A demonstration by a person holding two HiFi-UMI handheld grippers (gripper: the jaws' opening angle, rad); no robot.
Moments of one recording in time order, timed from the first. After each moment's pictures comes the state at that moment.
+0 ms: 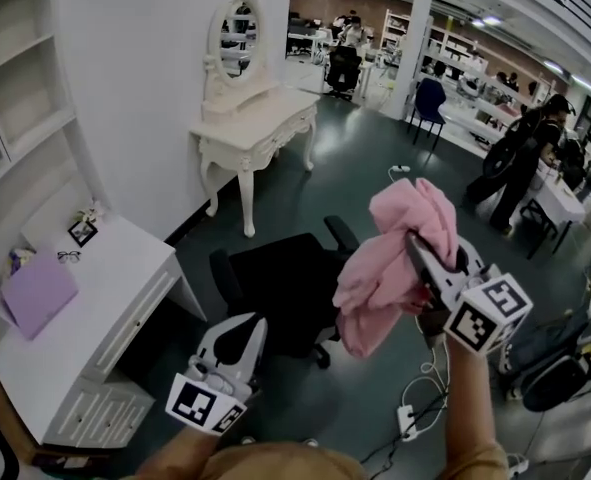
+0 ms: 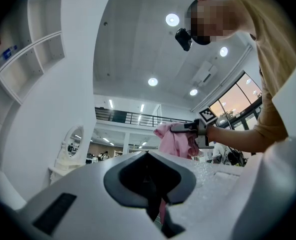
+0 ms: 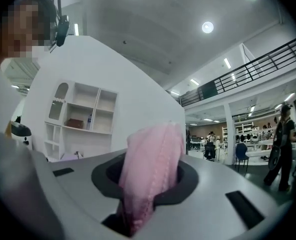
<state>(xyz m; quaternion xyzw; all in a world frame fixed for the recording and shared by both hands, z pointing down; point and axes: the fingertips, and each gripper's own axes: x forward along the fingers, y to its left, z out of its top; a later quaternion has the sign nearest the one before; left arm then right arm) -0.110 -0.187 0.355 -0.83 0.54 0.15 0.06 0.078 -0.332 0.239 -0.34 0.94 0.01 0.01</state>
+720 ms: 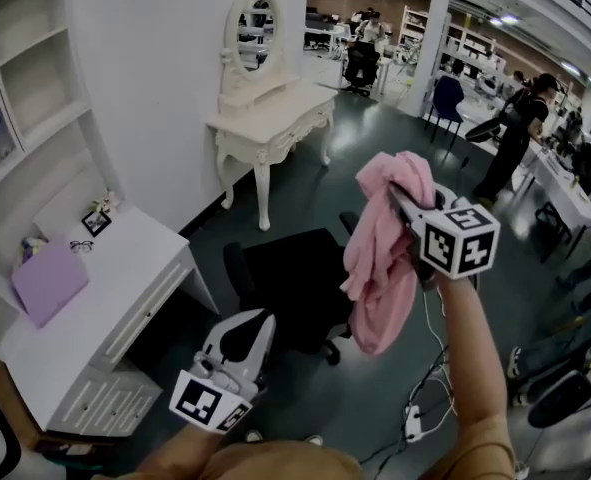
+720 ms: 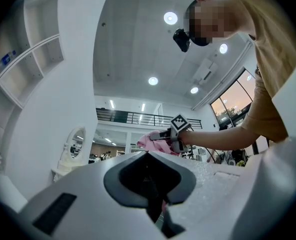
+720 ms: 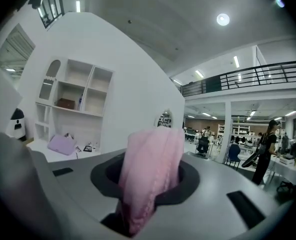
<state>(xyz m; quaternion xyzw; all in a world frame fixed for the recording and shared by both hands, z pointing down) -0.111 -0.187 0.350 -0.82 0.55 0.13 0.07 0.022 -0.439 0.261 -0.36 0.92 0.04 -0.11</state>
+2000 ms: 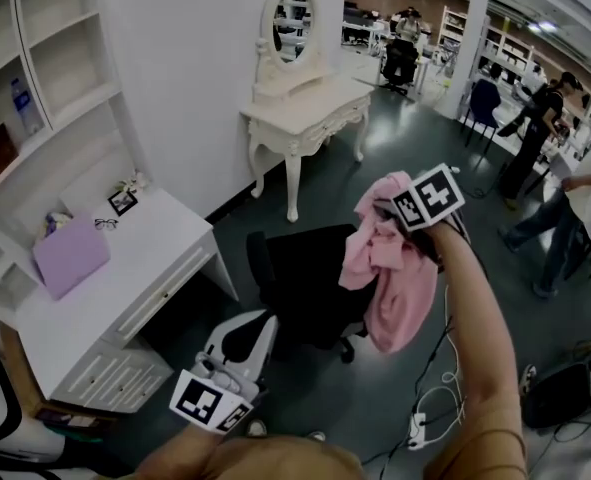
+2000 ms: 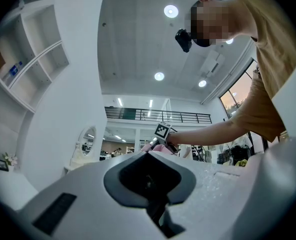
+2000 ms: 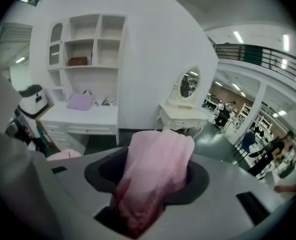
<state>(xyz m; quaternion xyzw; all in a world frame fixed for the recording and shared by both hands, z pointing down) -0.113 -0.175 0.366 -0.79 0.60 0.11 0.05 -0.035 -0.495 0.377 -0.24 0.89 0.01 -0.38</state>
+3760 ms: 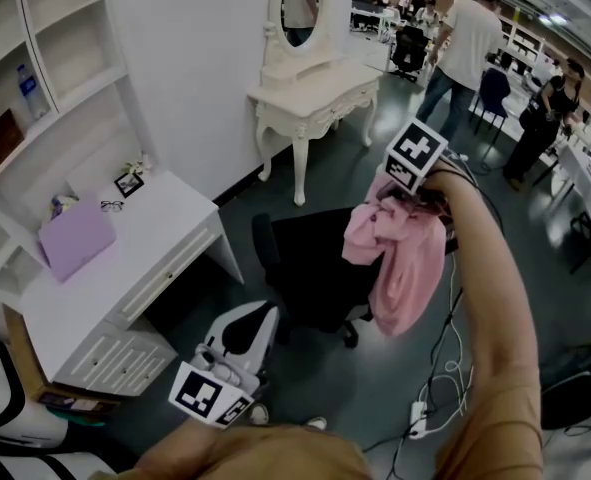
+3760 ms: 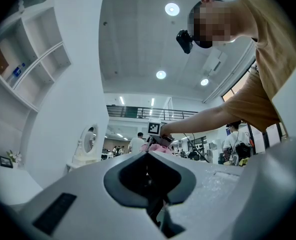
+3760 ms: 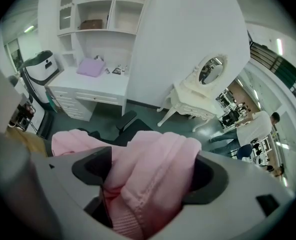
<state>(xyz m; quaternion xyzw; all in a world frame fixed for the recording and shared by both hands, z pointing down) -0.104 -0.158 0.376 -0.79 0.61 0.11 0.04 -0.037 -0.499 0.398 -0.16 0.81 0.08 -0.56</state>
